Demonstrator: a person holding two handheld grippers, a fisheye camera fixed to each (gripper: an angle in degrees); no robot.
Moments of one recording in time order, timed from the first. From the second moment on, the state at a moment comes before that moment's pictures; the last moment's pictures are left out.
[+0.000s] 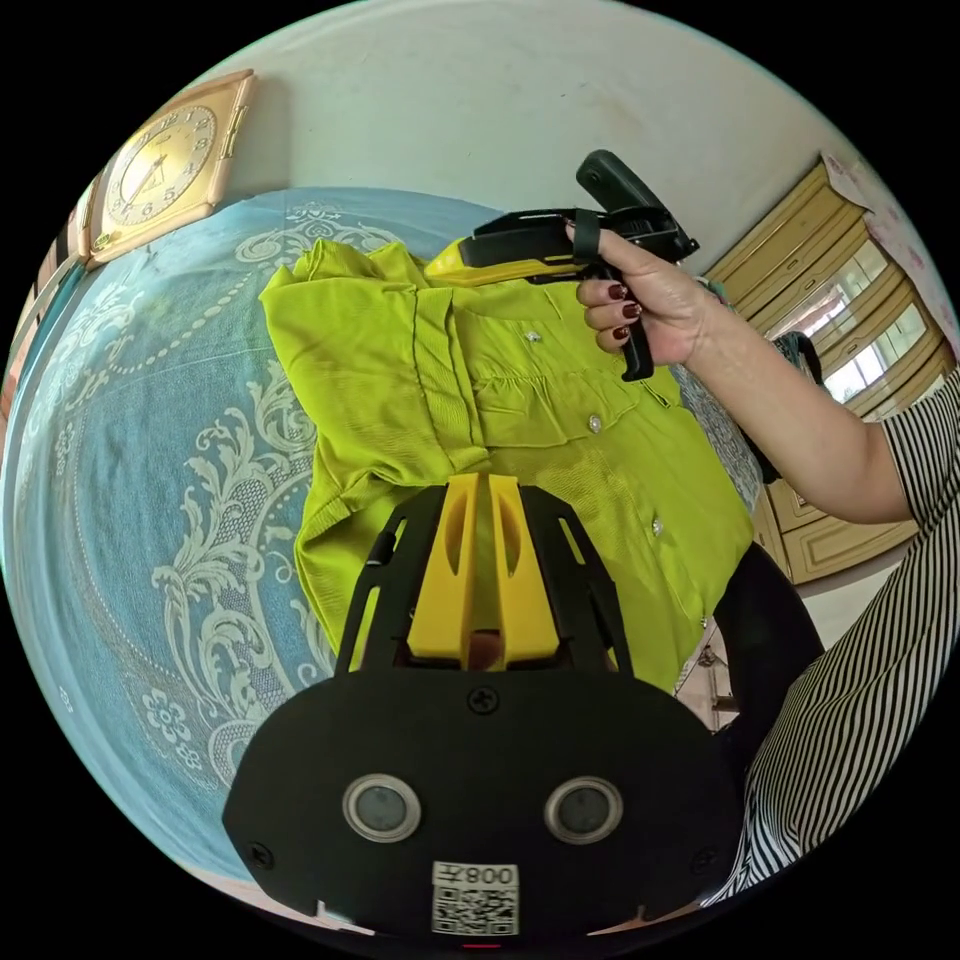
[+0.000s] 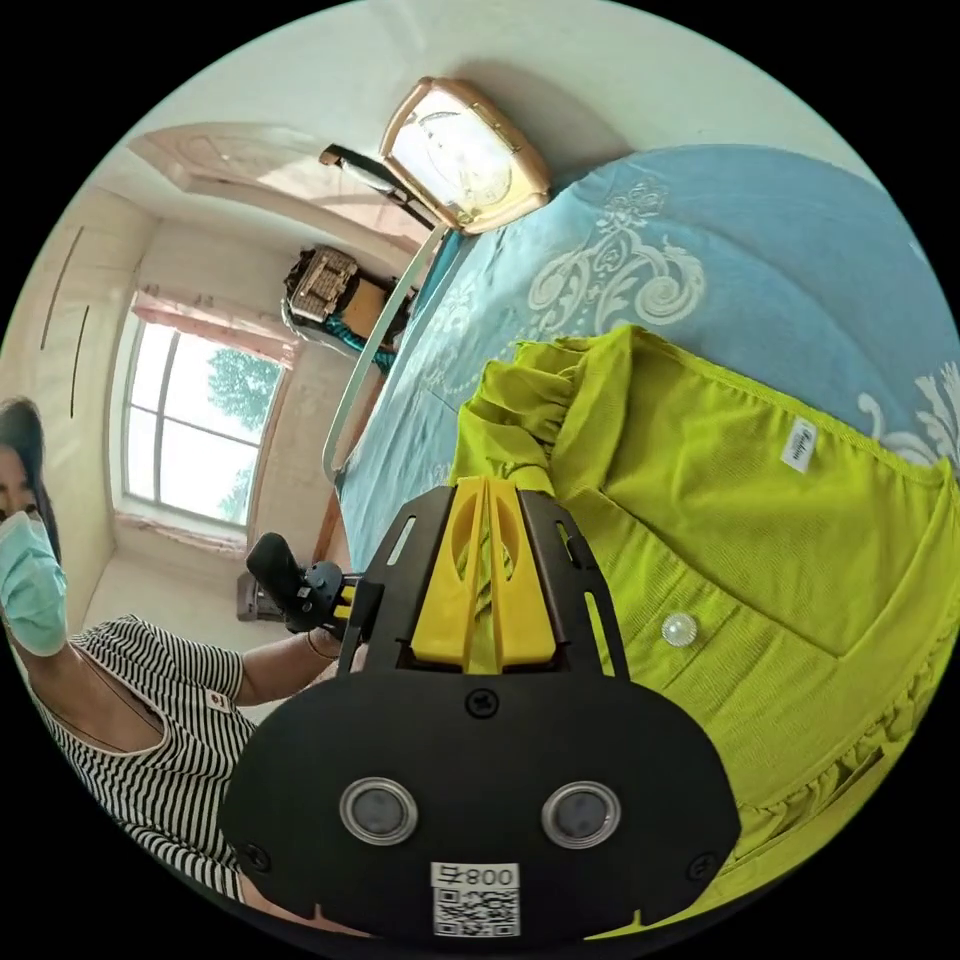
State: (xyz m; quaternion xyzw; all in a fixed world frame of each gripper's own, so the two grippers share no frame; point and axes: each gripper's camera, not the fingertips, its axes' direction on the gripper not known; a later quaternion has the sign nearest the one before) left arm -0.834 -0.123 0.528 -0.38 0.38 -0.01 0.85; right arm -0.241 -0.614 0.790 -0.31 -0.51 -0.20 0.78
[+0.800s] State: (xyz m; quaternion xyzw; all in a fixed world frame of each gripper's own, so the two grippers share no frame) left arm -0.857 -0.129 0.524 -0.36 0.34 -0.12 0.86; right arm -0.270 -0.568 0.721 -0.26 -0.44 -0.28 0.81
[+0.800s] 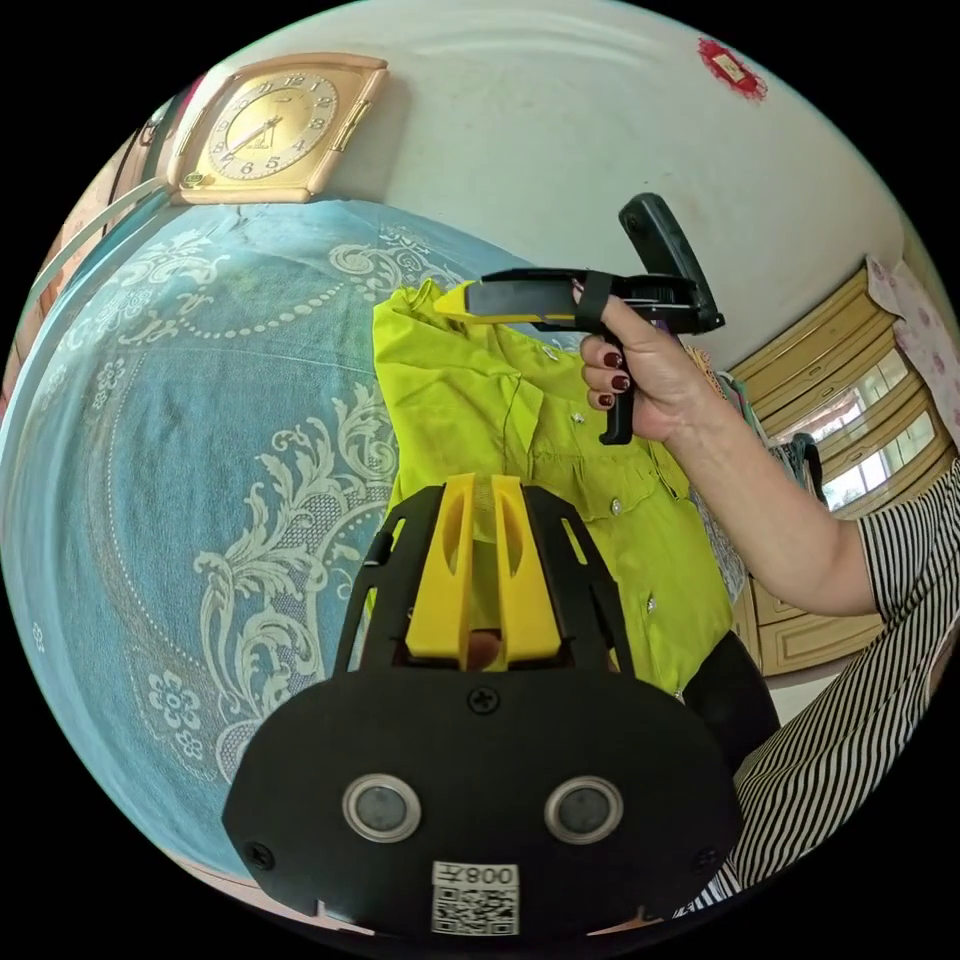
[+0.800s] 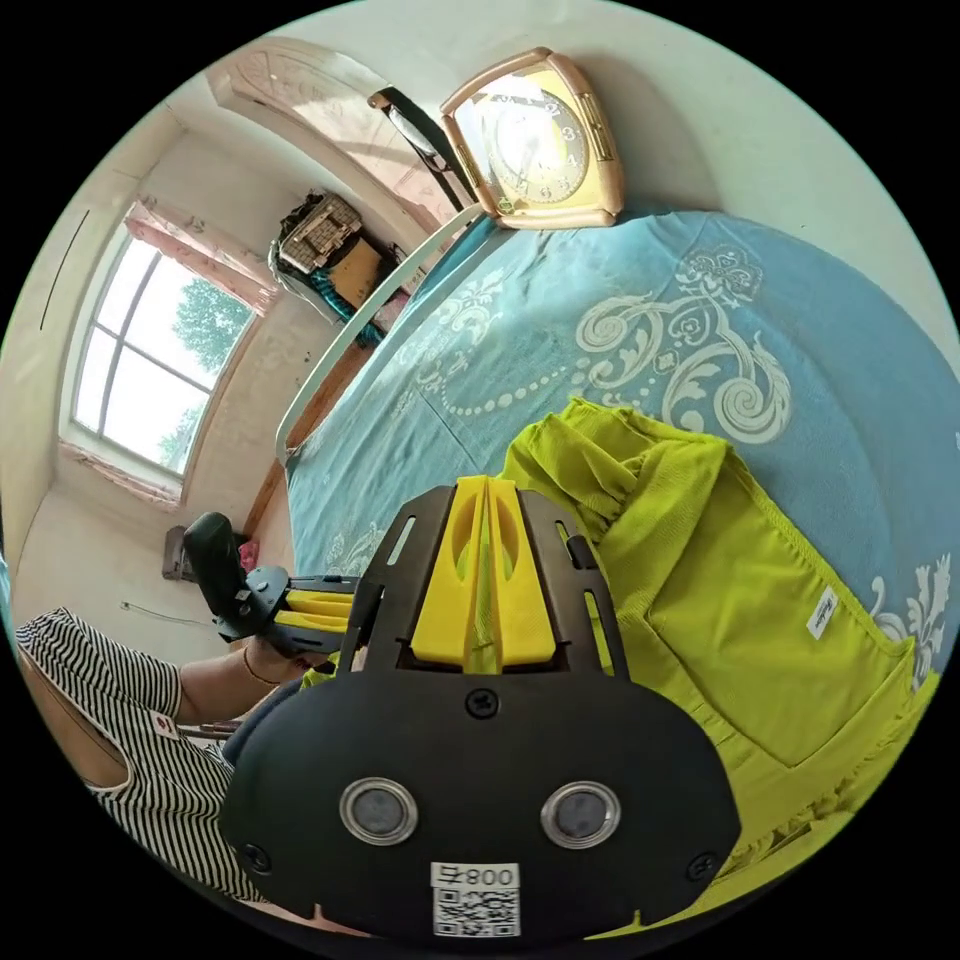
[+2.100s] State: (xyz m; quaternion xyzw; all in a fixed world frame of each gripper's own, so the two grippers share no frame) left arm -0.864 -0.098 0.453 -0.38 0.29 -0.09 0.87; right arm 0.131 -0.364 0.550 -0.23 -0.37 -0.13 0.89
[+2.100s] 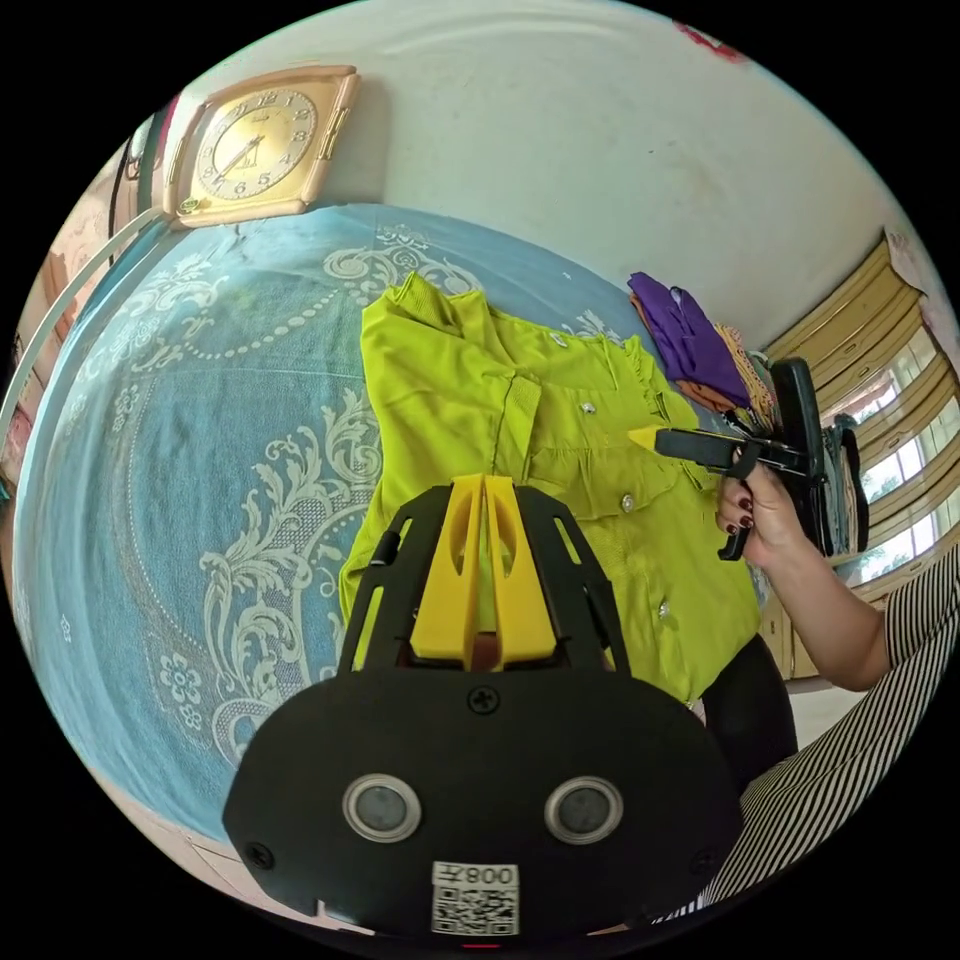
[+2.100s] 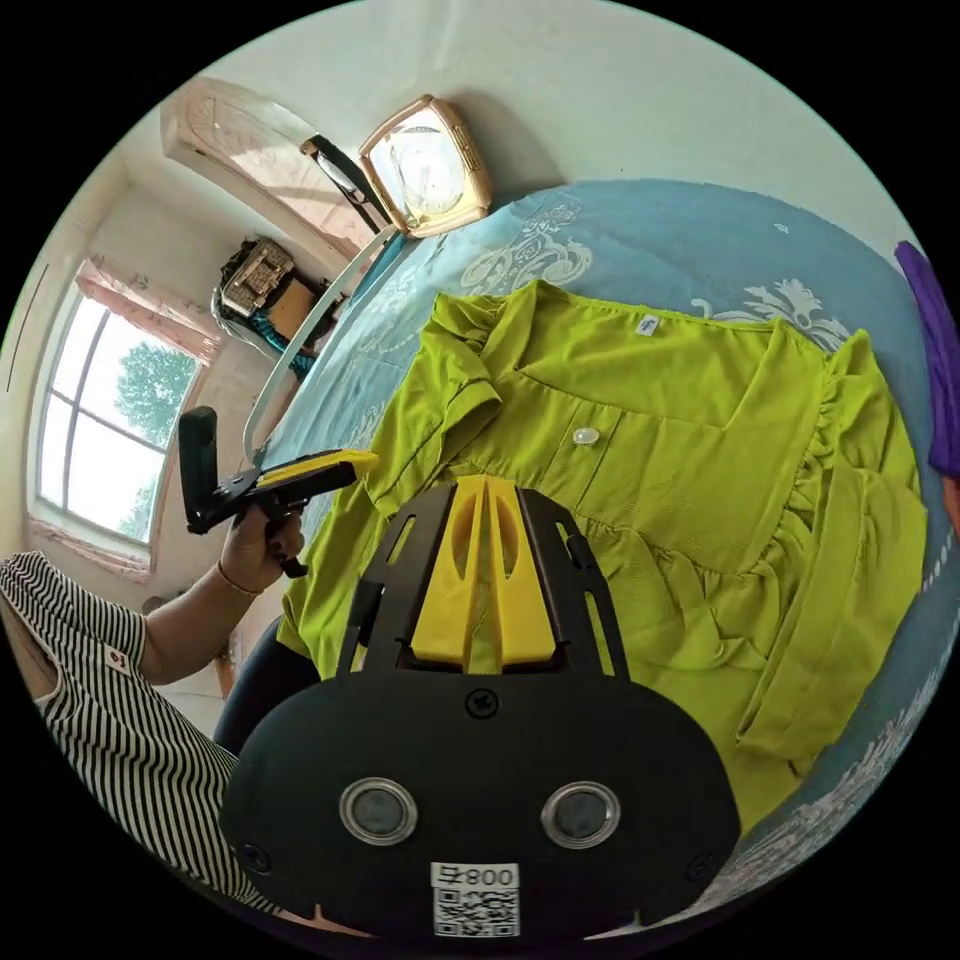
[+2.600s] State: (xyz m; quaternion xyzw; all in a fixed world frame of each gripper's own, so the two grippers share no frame) left arm -0.909 -0.062 0.402 -0.42 0.30 -0.16 0.84; right arm 0.383 -0.264 0.489 -0.24 -0.26 0.02 0.93
